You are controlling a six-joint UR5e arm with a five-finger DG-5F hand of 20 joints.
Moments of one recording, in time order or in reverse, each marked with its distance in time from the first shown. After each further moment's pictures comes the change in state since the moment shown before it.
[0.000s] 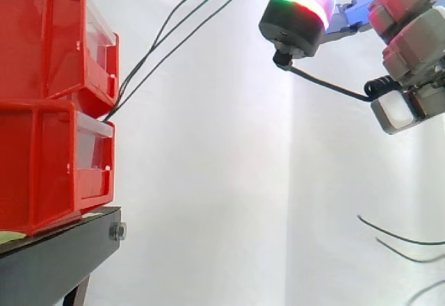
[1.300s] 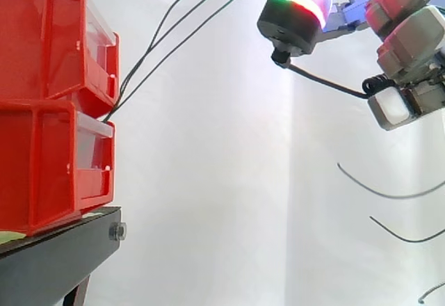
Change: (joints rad) arm -0.007 0.001 0.008 -0.012 -0.004 0.003
